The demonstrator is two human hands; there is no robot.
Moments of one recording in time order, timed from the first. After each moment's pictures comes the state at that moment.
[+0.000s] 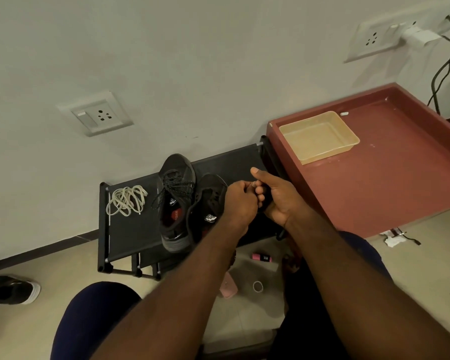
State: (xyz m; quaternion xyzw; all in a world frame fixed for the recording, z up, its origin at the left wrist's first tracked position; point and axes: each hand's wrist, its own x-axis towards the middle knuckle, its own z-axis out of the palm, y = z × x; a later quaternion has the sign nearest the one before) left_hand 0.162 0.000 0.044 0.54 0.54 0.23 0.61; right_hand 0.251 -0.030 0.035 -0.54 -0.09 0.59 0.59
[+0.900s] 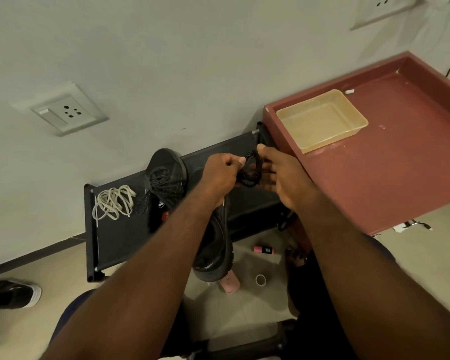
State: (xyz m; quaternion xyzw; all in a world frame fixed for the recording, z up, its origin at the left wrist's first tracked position) left_hand 0.173 0.082 0.016 0.61 0.51 0.20 0.57; right_hand 0.293 -0.001 0.014 -0.61 -0.16 0.54 0.55
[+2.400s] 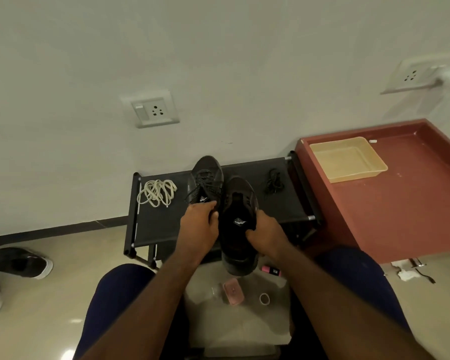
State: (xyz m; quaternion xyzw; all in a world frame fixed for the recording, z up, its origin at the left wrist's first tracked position) left_hand -0.003 0.019 0.024 0.77 0.57 0.17 0.24; right_hand 0.162 -0.035 0.005 -0.80 -0.42 0.39 0.17
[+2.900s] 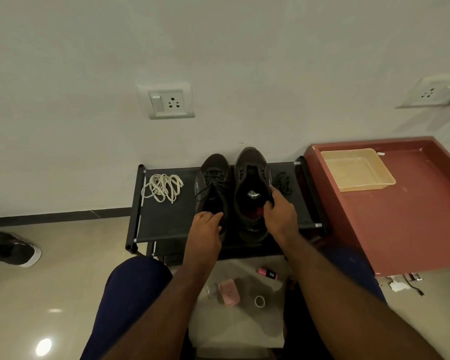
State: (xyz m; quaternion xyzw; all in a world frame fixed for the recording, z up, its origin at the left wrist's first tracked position) left_hand -0.024 0.014 -0.022 0.79 0.53 0.20 0.22; right_hand 0.172 0.006 -0.005 -0.82 -0.40 0.27 0.31
